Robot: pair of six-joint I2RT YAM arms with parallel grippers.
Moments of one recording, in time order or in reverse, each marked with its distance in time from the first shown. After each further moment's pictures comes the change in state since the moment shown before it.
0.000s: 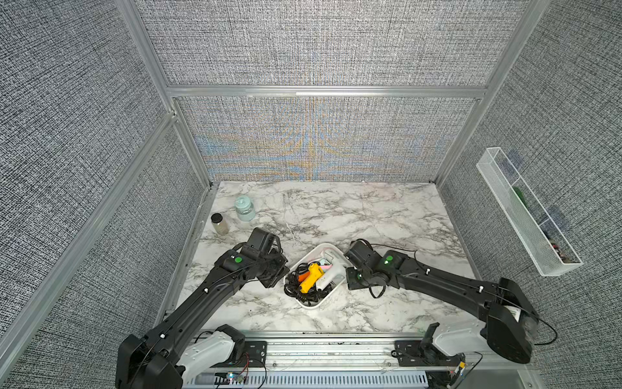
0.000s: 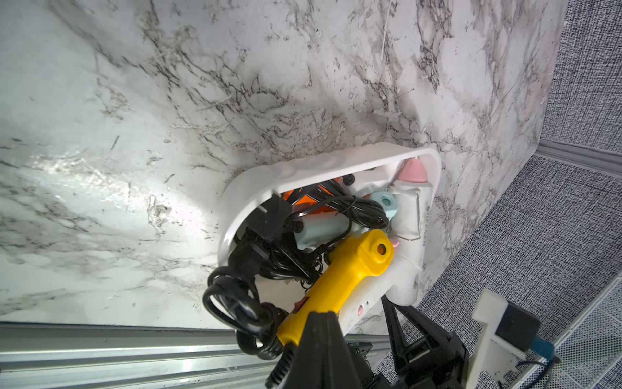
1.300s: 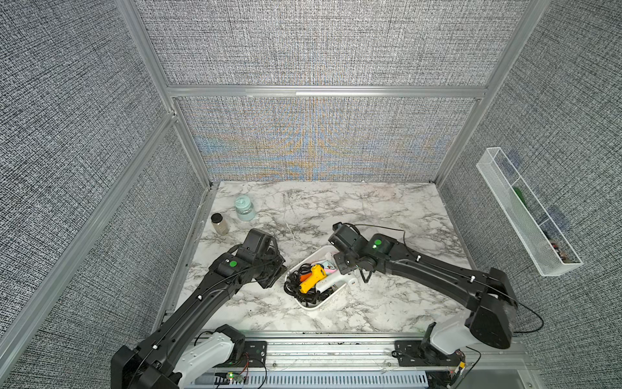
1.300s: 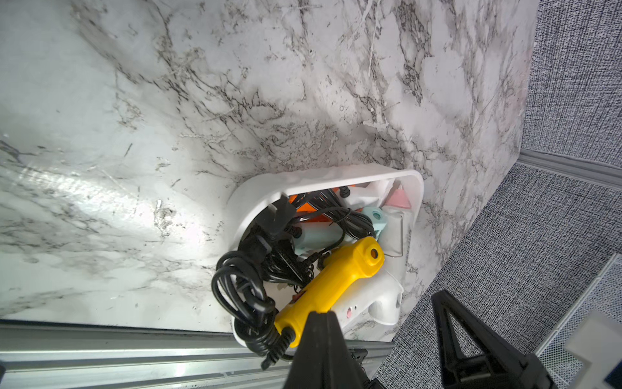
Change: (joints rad) left arm 0.000 -0.048 0.004 -0.018 -0.032 -0.013; right arm 0.051 0.103 0.294 -0.132 0.190 -0.229
